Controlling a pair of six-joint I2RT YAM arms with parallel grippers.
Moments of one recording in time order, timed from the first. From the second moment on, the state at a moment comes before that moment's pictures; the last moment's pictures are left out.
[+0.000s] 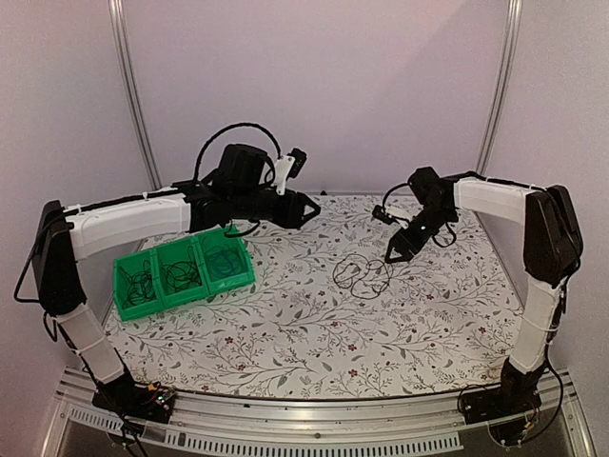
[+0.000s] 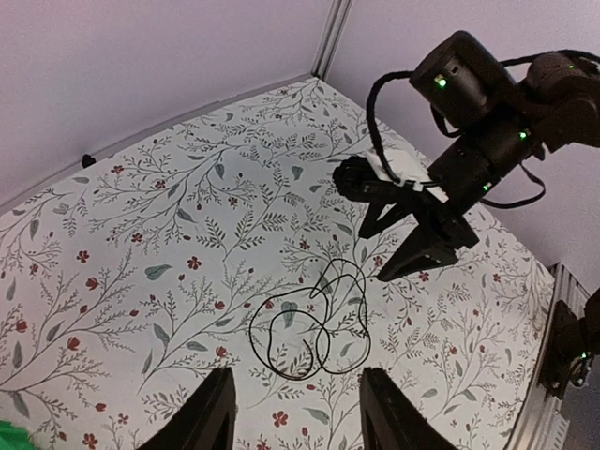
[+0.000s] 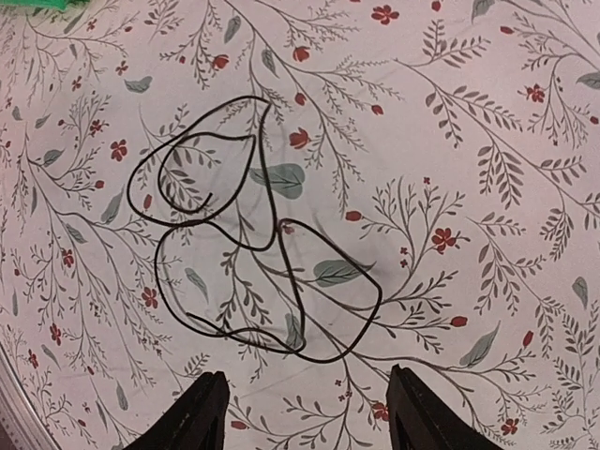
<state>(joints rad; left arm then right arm) -0.77 1.72 1.40 -0.15 0.15 -0.20 0.38 1.90 1.50 -0.82 -0.37 -0.48</state>
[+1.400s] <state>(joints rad) -0.85 1.63 1.18 0.16 0.23 -0.14 0.60 1.86 1.84 -0.94 -0.66 -0.56</state>
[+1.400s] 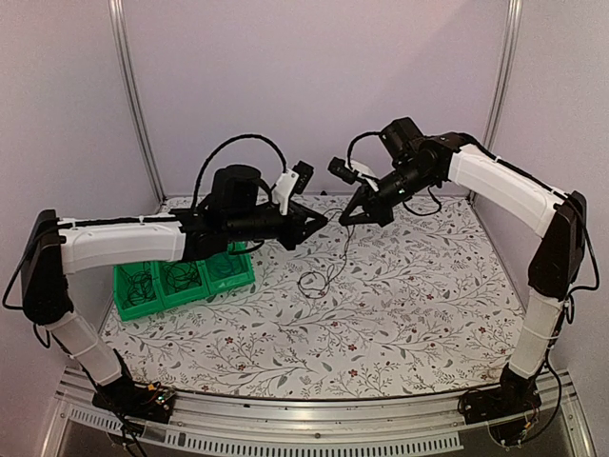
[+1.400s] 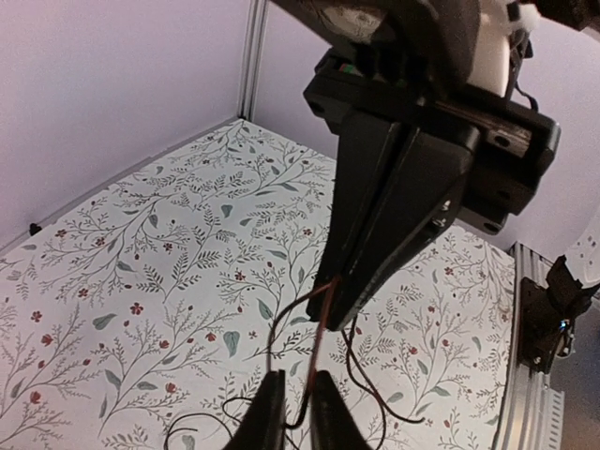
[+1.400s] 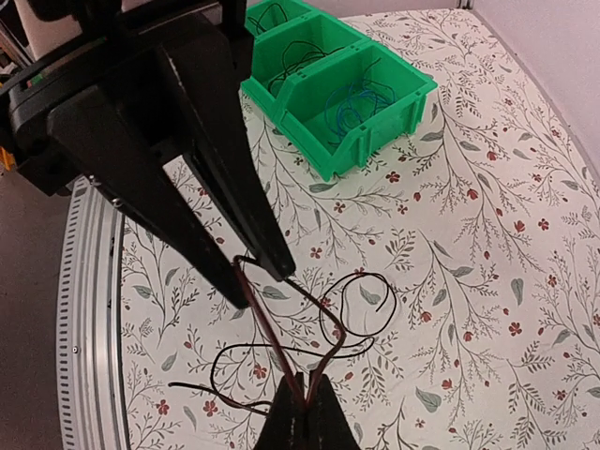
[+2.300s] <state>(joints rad) -0.68 1.39 1.89 -0.25 -0.32 0.07 0.45 1.78 1.50 -0.86 -0.69 -0.55</state>
